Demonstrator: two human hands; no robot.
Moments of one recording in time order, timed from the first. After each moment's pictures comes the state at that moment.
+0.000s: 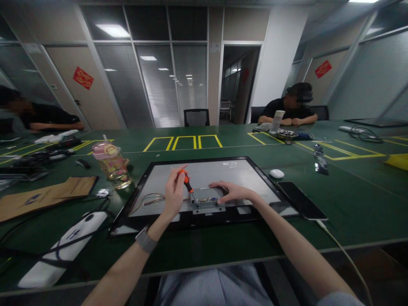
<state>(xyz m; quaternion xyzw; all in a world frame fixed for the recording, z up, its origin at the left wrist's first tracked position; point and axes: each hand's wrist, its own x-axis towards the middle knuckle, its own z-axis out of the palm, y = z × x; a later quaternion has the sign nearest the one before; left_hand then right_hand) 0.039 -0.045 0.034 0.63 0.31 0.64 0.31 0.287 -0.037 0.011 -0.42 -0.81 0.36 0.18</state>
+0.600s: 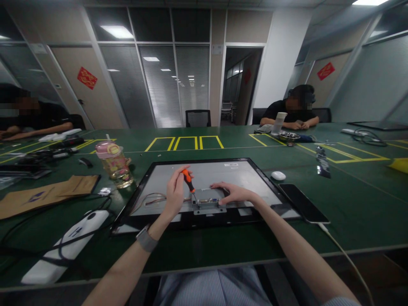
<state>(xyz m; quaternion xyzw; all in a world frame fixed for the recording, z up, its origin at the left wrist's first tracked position) 0.037 -0.041 0.032 0.62 0.29 0.63 0.36 0.290 -0.036 0.009 -0.42 -0.81 0.37 0.17</state>
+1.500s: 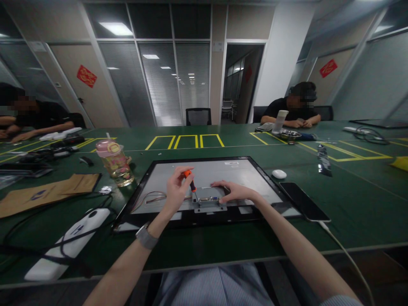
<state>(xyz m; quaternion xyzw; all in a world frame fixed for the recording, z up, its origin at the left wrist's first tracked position) 0.037 -0.042 0.039 0.65 0.29 0.63 0.32 0.289 -0.036 0.008 -0.42 -0.81 0.37 0.17</state>
